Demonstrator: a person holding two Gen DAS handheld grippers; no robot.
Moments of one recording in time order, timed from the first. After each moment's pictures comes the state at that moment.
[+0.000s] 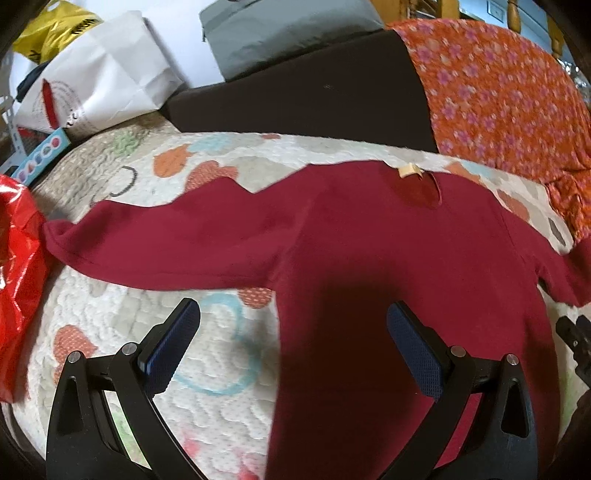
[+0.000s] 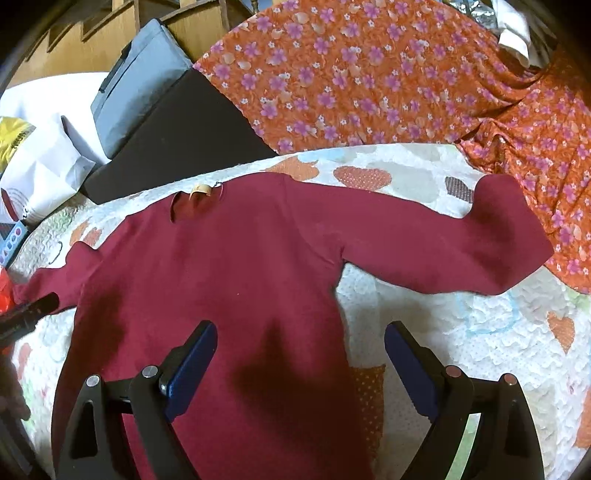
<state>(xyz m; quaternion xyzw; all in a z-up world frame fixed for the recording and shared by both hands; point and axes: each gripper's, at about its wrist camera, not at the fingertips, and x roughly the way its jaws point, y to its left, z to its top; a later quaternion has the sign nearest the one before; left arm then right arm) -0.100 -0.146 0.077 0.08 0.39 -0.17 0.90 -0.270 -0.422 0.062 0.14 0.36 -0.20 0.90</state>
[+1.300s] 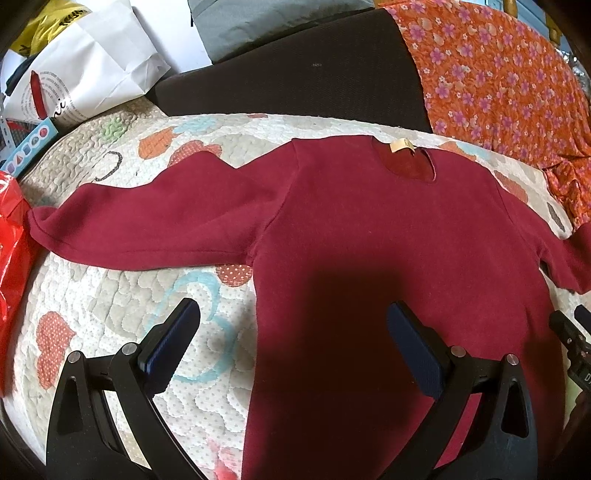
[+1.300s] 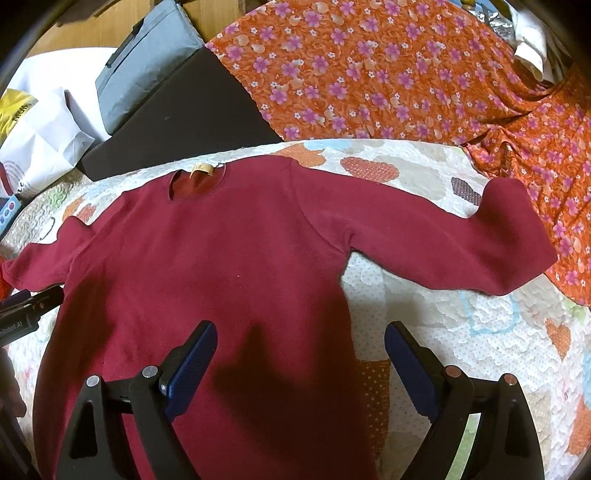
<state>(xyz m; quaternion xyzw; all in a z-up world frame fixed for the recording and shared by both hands) -0.103 -0.154 0.061 0.08 0.42 -0.18 0.89 -0.267 -0.416 0.051 0.10 0.39 -0.19 0.90</state>
